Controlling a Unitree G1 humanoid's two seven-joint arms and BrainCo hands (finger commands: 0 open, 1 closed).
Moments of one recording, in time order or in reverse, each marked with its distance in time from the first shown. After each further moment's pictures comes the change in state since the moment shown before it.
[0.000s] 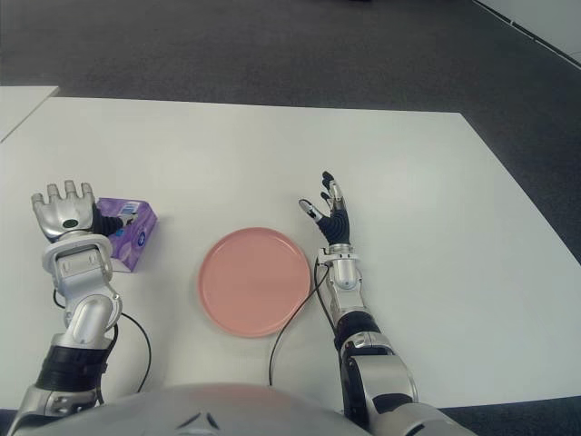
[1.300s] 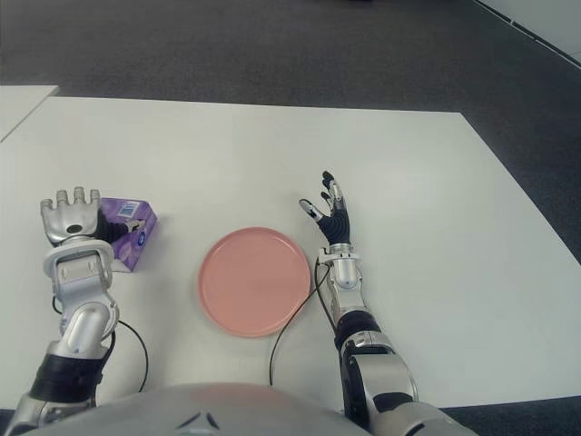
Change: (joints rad) left arm 0.049 0.024 -0.033 -0.061 -0.058 -0.032 -0.030; right arm -0.003 -0.002 -0.003 0.006 0.000 -0.001 0.005
